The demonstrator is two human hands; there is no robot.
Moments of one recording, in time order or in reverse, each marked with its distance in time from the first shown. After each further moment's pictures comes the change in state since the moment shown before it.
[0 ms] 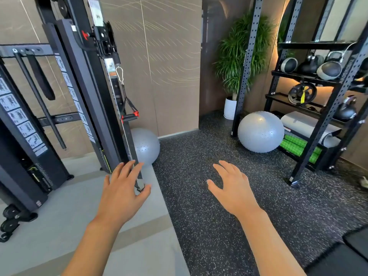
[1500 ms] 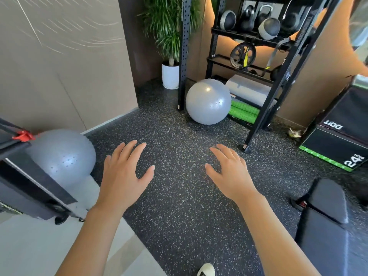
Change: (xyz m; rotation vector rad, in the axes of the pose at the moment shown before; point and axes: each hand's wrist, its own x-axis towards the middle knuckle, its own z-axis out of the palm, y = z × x) left_hand 0.457 0.023 0.198 -0.257 -0.112 0.449; right_hand 0.333 0.111 0.099 -0.124 0.060 0.390
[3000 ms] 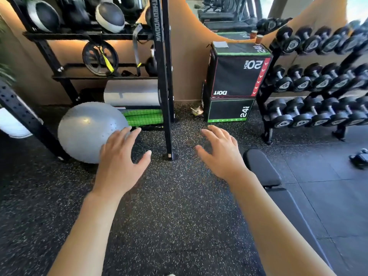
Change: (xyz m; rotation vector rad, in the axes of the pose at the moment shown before) left_hand 0.582 0.290 0.280 -0.247 -0.264 0.690; right_hand 0.338 0.355 -0.092 -0.109 0.304 0.683
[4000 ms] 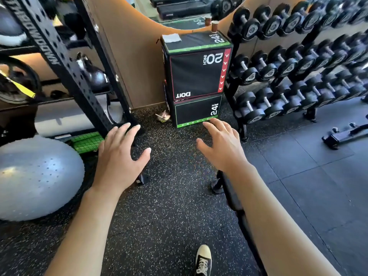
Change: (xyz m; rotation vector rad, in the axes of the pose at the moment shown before) left_hand 0.342 0.150 0.204 -0.015 -0.129 0.177; right_hand 0.254 0.279 -0.026 -0.052 0.096 0.242
